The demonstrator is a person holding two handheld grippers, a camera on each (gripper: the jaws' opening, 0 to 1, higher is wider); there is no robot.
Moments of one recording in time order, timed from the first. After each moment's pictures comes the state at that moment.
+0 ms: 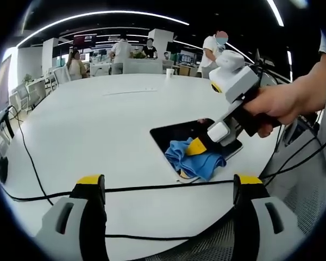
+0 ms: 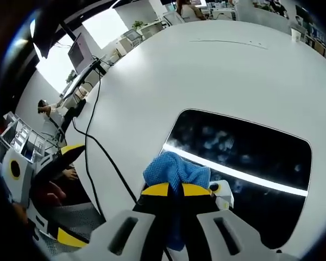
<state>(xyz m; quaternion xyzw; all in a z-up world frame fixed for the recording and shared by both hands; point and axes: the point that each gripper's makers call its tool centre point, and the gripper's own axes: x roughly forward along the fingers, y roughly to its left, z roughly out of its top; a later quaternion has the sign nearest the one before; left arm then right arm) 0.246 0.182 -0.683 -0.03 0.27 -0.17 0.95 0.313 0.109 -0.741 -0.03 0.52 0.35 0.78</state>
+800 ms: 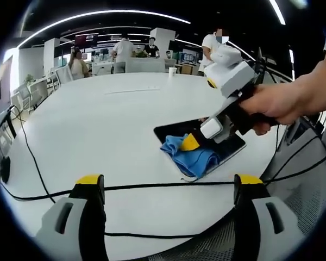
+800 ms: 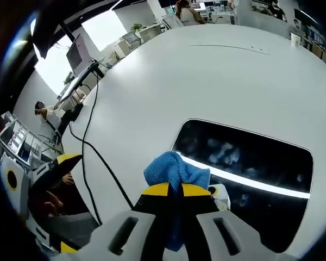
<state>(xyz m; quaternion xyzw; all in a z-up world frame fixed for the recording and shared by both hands) 0.246 0.189 -0.685 -0.02 0.27 -0.16 0.95 0.334 0.128 -0.742 -0.03 0.51 0.34 0.79</state>
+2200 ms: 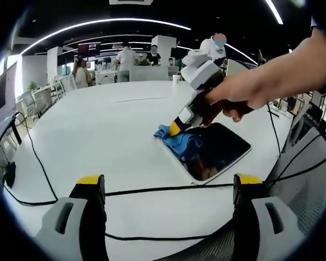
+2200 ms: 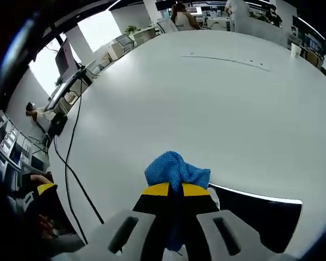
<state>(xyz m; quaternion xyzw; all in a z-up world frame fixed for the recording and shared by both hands) 0.250 0.203 -0.676 -0.01 0.24 -0.14 0.96 0.401 0.140 -0.739 -0.06 0.49 0.31 0.81</state>
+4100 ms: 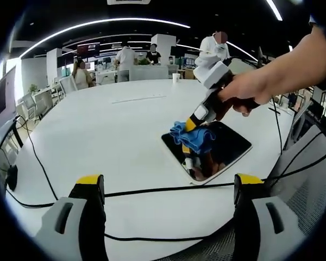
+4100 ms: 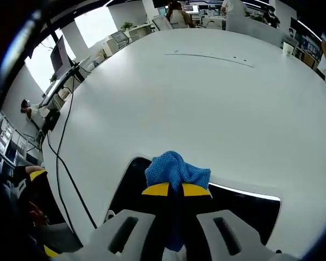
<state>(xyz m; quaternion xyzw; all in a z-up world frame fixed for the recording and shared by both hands) 0.250 0.197 -0.674 0.00 0.25 -0.14 0.96 0.408 0.092 -0.739 -0.08 0.50 0.29 0.81</state>
